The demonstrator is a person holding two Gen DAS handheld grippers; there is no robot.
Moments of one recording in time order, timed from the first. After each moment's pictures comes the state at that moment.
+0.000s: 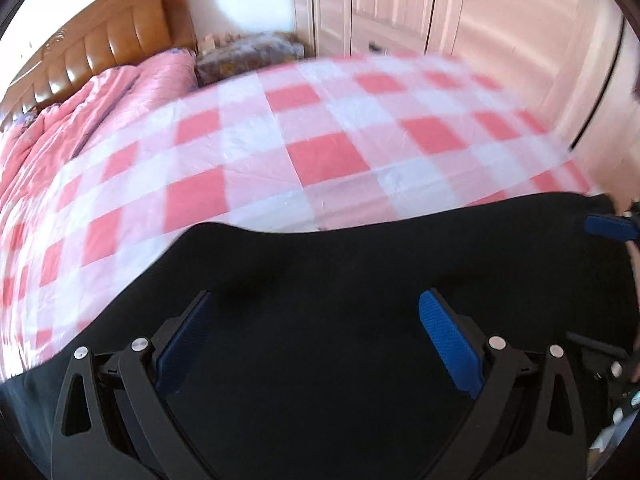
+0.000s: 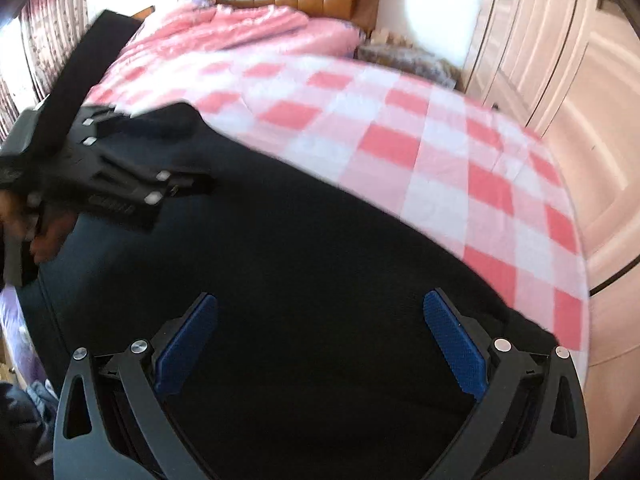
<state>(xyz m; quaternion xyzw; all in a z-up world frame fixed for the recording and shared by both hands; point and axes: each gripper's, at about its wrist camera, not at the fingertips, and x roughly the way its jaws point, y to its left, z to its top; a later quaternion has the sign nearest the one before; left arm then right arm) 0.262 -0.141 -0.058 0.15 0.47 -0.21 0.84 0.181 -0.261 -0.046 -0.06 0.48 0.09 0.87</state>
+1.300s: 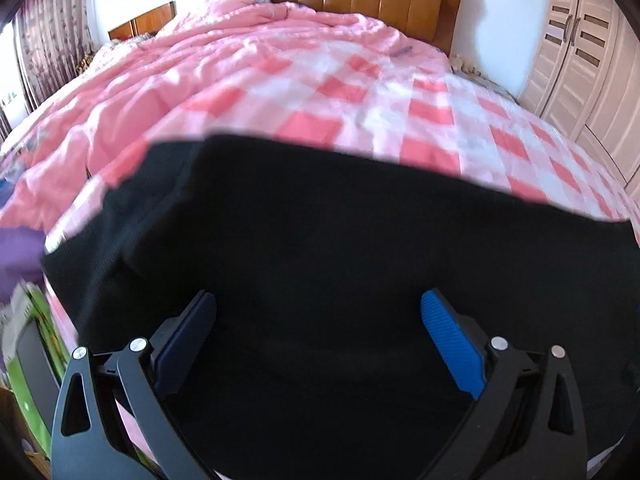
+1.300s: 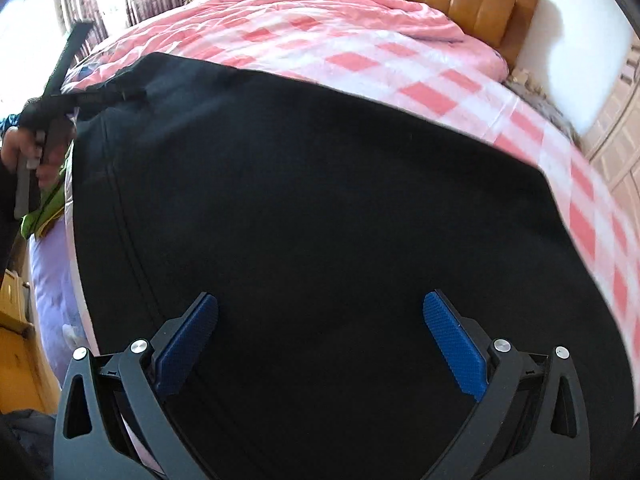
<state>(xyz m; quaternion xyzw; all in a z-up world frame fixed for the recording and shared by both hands) 0.193 0.324 -0.066 -0.06 0.44 0.07 0.89 0.201 -0.009 -0.063 -0.14 0.48 0.25 0.83</state>
